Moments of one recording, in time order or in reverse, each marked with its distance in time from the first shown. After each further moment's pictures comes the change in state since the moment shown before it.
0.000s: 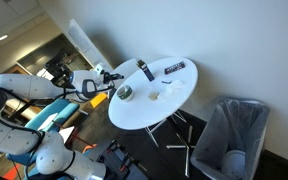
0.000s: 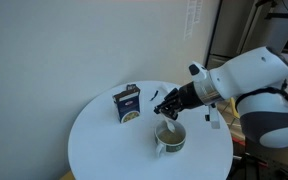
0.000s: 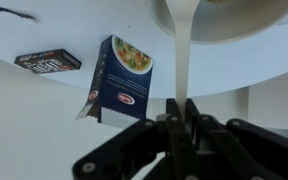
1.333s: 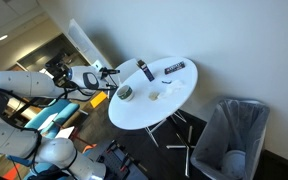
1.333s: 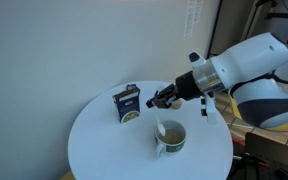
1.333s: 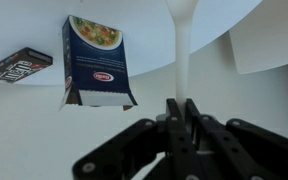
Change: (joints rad) arm 0.668 -0.004 -0.727 0.101 -0.436 0.005 0.561
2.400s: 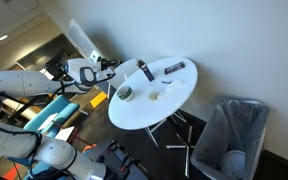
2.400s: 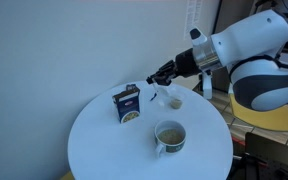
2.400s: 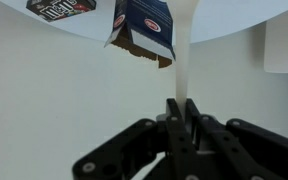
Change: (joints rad) arm -0.190 -0.031 0.148 0.057 0.211 -0.045 -0.414
